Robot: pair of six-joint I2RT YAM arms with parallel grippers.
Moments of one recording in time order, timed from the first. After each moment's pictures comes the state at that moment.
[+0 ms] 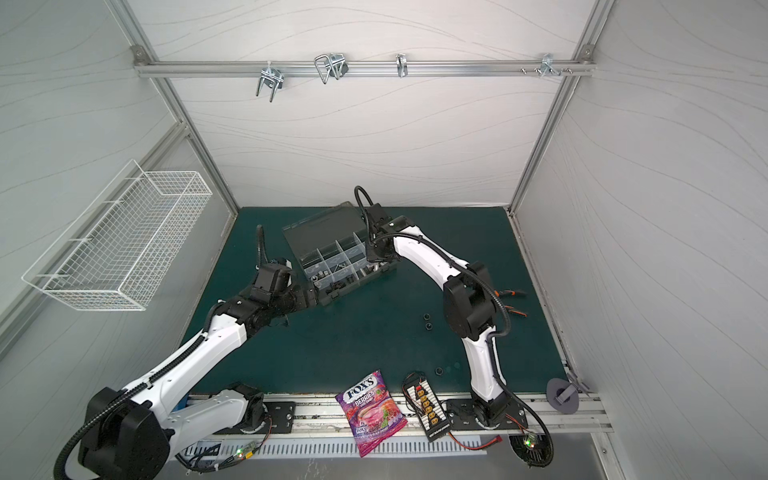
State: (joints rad) left arm -0.33 1.08 0.72 -0.53 -0.07 -0.58; right arm 0.69 2.10 1.92 -0.90 0.06 0.41
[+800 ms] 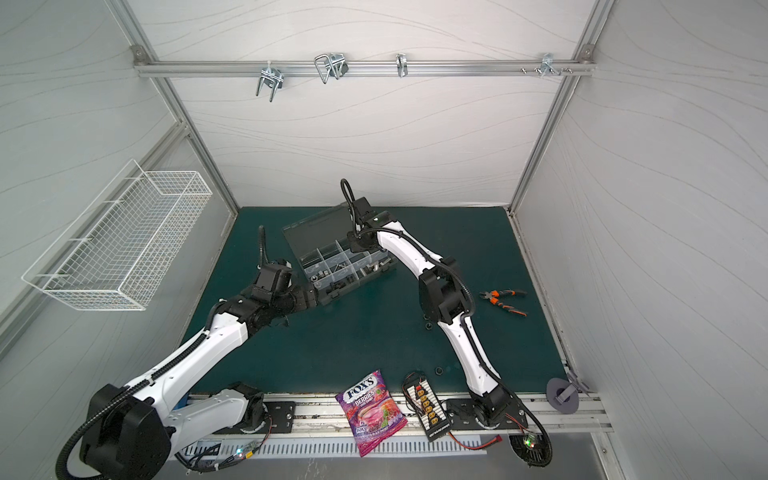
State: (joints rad) left arm -0.33 1.09 0.72 -0.54 -0.08 -0.58; right arm 0.70 2.42 2.31 -0.85 -0.07 0.29
